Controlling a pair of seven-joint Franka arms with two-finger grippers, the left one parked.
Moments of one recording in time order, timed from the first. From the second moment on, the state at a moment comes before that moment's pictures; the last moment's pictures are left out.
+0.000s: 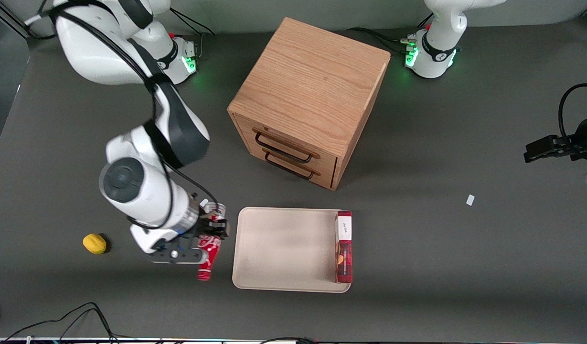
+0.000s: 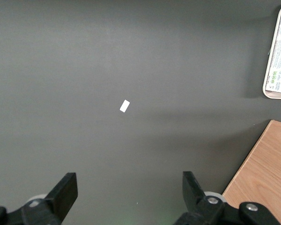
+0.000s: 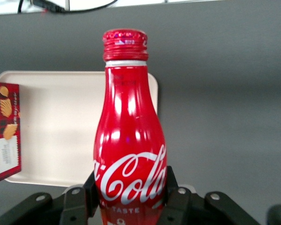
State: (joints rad) arm 0.29 0.81 0.19 -0.99 -0.10 1.90 0.46
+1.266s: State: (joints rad) arm 0.33 1.12 0.18 -0.96 -0.10 2.20 0.45
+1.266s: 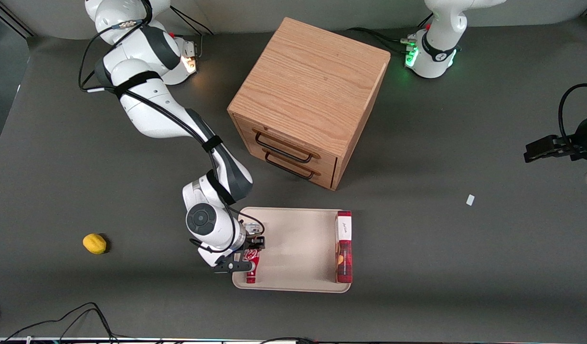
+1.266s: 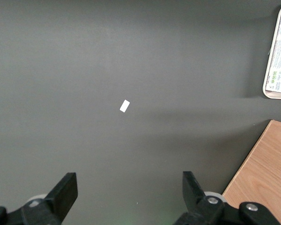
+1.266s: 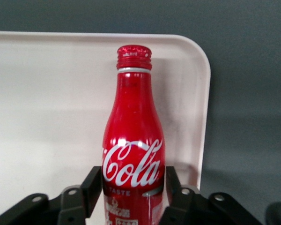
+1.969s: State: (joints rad) arm 0.32 1.13 0.18 -0.94 -0.10 2.24 0.45
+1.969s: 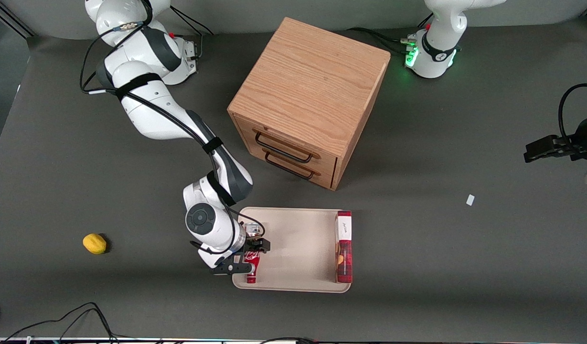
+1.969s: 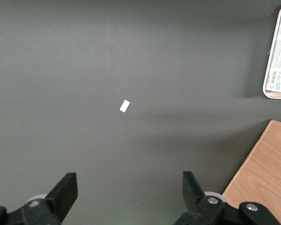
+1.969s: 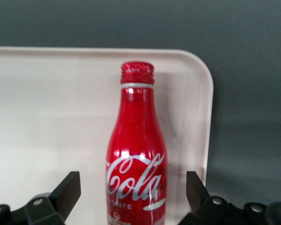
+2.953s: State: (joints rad) arm 0.16 0.60 0.13 -1.29 0.01 2.02 0.16
